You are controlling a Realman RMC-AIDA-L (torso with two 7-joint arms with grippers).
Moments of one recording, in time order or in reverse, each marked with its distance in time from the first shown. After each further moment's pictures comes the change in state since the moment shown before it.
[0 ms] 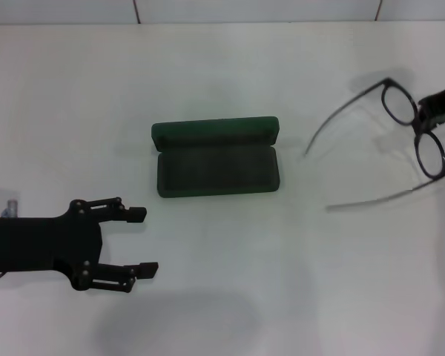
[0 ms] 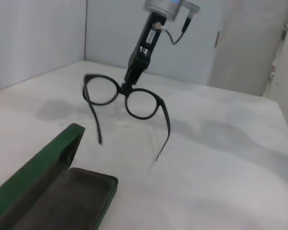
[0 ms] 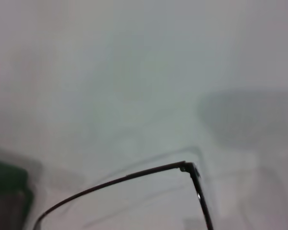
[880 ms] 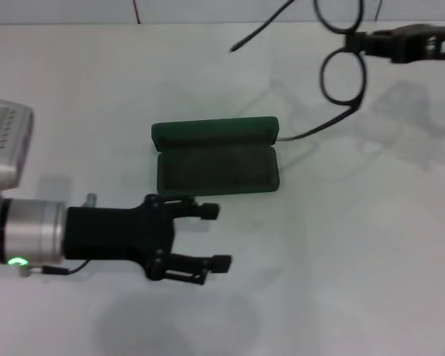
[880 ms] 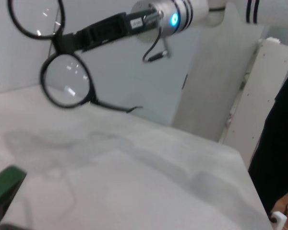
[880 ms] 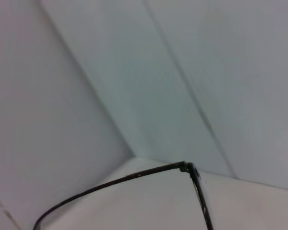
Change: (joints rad) left arm -0.159 -0.038 -0.001 -0.251 -0.020 -0.025 -0.012; right arm -0.202 0.011 0.185 0.110 0.848 0.019 -0.799
